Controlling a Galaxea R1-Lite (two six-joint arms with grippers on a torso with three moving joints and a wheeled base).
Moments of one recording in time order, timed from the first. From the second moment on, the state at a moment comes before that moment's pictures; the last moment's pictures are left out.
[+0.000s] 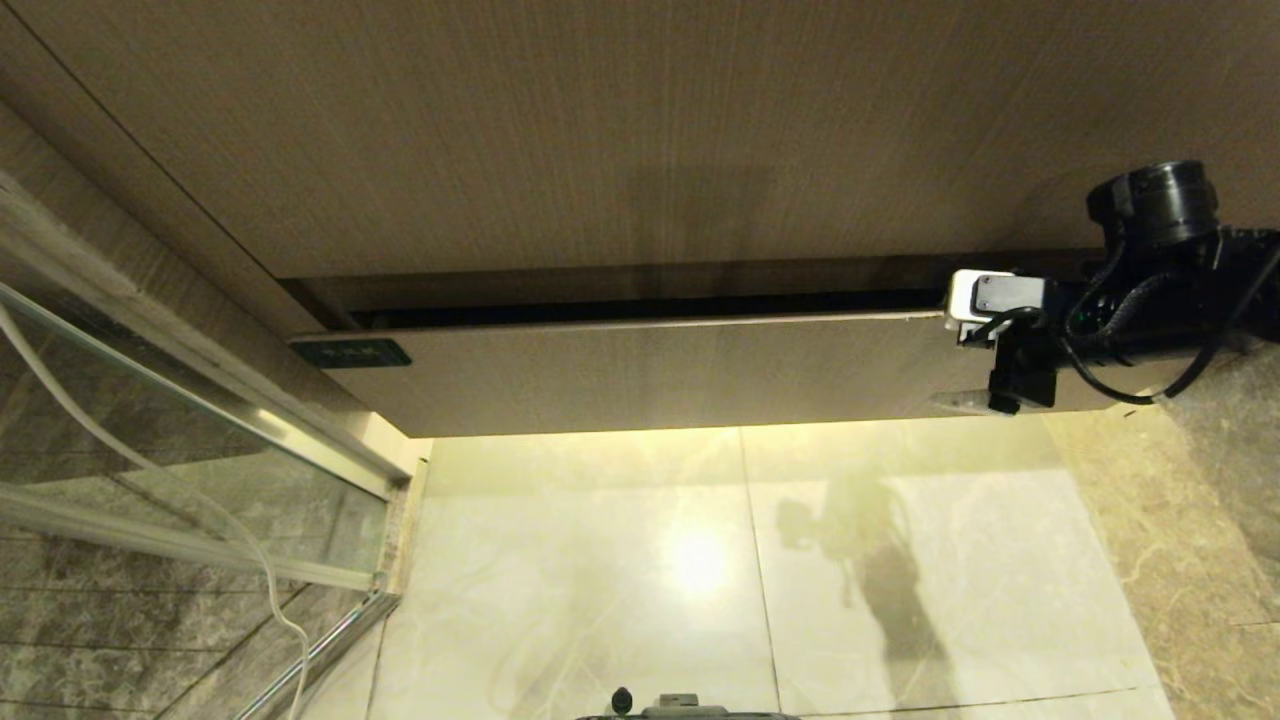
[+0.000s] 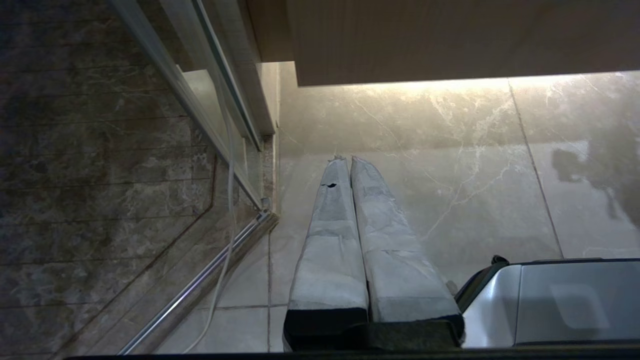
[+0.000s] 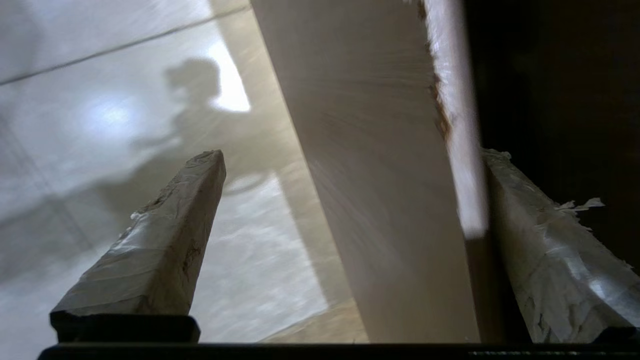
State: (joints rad) left arm 0.00 0.00 0.00 0.00 0.00 -0.01; right arm 0.05 1.81 -1.33 0.20 0.26 -1.26
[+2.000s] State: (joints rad) left arm 0.00 0.00 0.00 0.00 0.00 -0.01; right arm -0.12 1.11 -1.00 0.44 0.22 -0.73
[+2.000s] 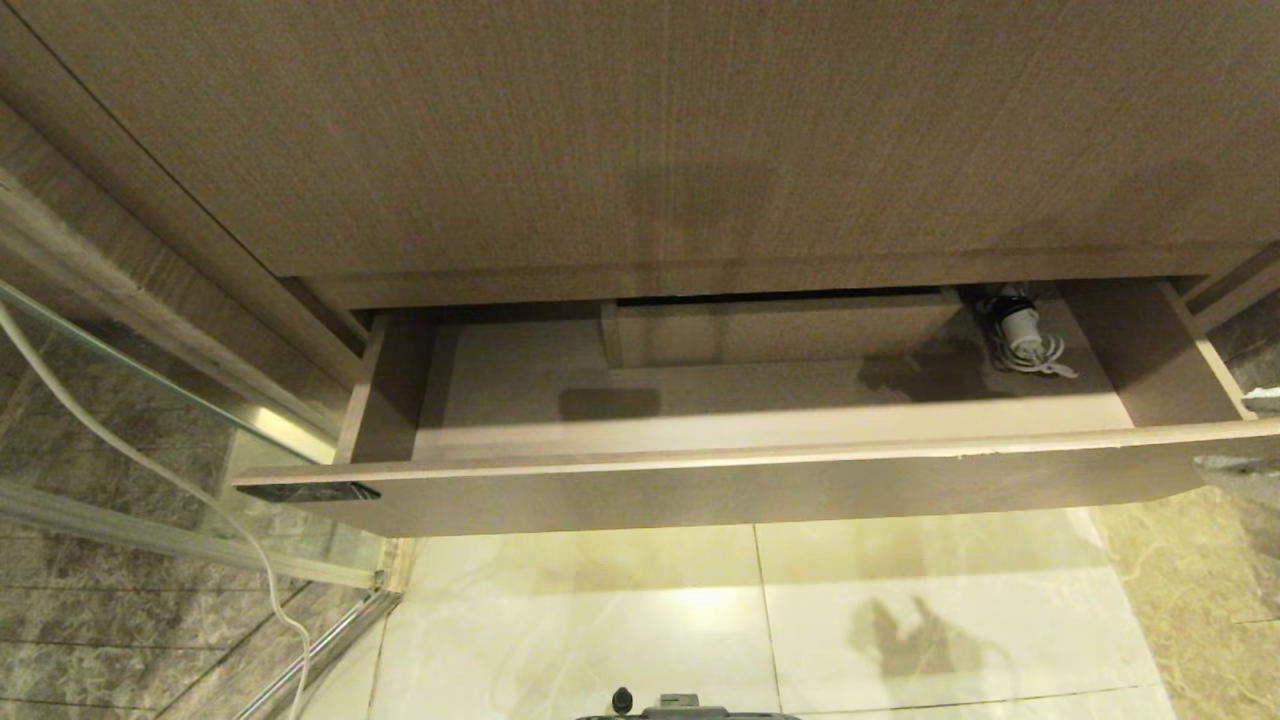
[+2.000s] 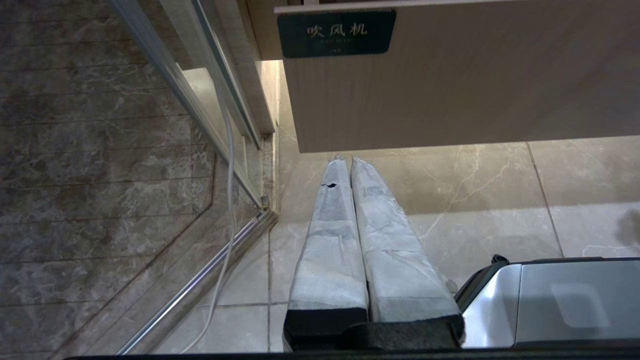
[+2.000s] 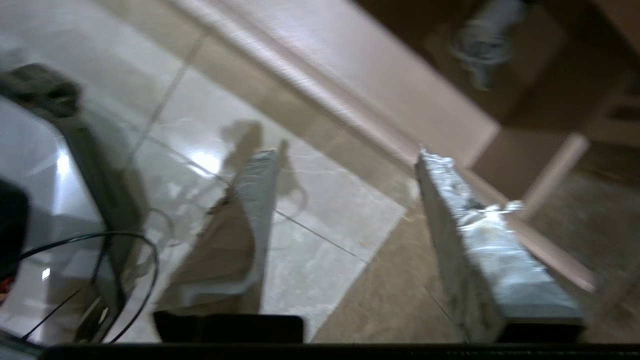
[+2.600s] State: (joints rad) left arm 0.00 0.00 0.00 0.00 0.00 -0.01; right arm -0.26 1.38 -1.26 0.42 0.17 -0.66
